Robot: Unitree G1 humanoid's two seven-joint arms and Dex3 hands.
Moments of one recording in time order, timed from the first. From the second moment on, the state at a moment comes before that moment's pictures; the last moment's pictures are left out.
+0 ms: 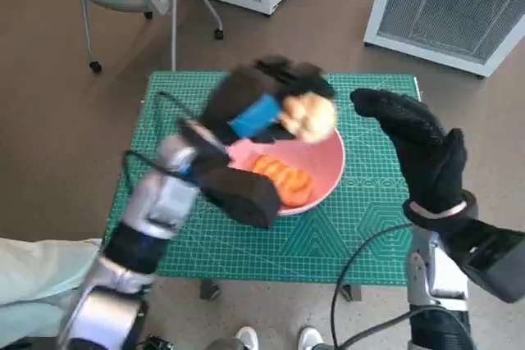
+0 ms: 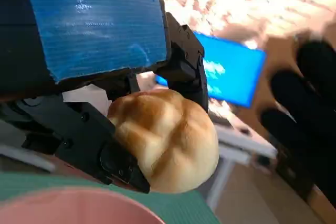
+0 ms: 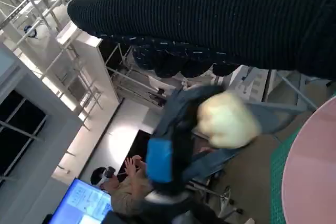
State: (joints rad) left arm -0.84 0.27 -0.34 0.38 0.57 -0.27 -0.05; right arm -0.42 -0.16 -0.11 0.16 0.35 -0.50 0.52
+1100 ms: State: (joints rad) left arm -0.85 0.27 -0.37 0.47 0.57 -0.19 -0.26; right arm -0.38 -0.15 -0.12 0.11 0.34 -0.50 0.46
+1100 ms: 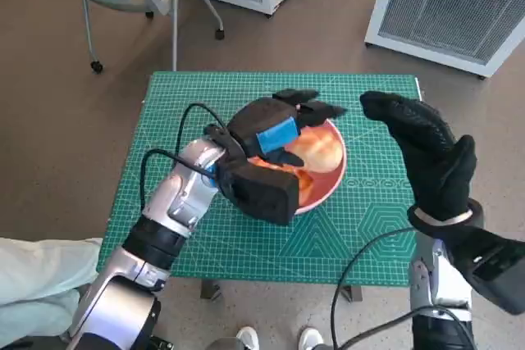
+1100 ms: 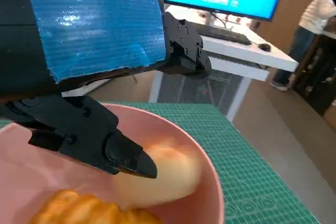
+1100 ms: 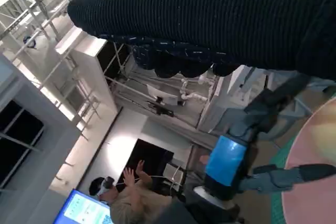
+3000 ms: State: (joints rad) left arm -0.75 0.07 0.10 0.44 -0.38 -0.48 -0.57; right arm -0.51 -0.20 -0.16 0.04 0.28 -0.44 0.34
